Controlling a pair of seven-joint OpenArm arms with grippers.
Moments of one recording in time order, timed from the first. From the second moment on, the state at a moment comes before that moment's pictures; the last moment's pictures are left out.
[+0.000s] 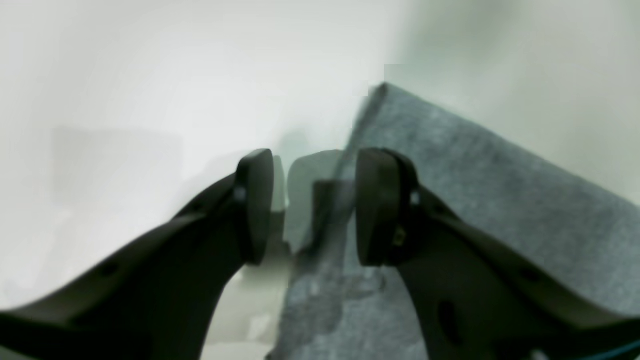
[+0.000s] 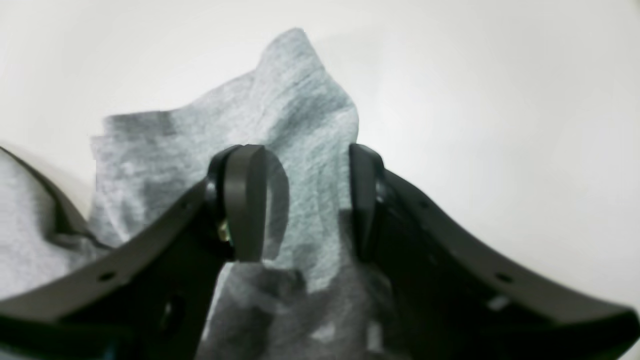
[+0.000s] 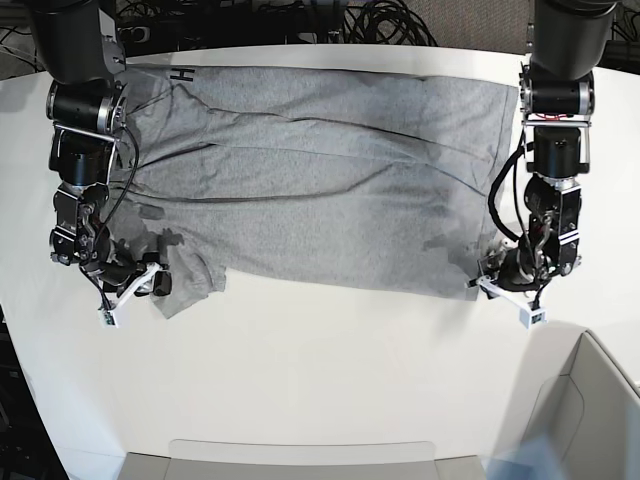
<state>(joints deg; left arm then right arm) -28.5 -20.9 2.9 48.3 -32.1 -1.6 45.2 32.7 18.6 10.4 33.1 11.0 34.7 -28.7</state>
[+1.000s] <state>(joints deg) -31.0 -18.1 14.8 41.3 -32.5 -2.0 35.8 34.6 16.4 4.2 32.7 11.0 34.6 -30.0</state>
